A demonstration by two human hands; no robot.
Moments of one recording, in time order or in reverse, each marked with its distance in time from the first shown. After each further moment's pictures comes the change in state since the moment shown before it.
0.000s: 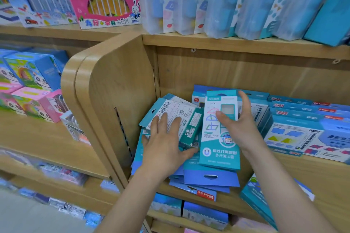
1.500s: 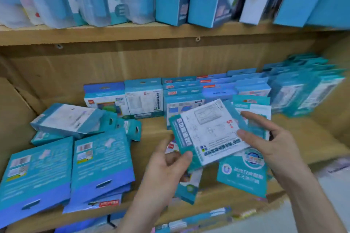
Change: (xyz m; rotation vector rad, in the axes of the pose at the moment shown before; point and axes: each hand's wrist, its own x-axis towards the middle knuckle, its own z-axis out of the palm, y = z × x) left_hand -0.065 0.180 0.060 -1.247 -0.472 0.067; right_hand -0.127 0.009 -0.232 0.108 0.424 0.030
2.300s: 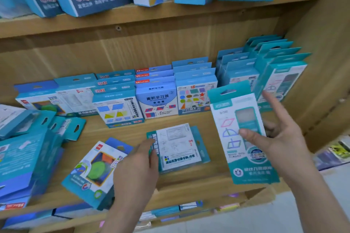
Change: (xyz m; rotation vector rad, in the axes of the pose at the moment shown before) left_hand 0.050 -0.042 0.170 1.224 0.450 0.159; right_hand 0.076 0.009 -0.204 -0.085 -0.073 -0.012
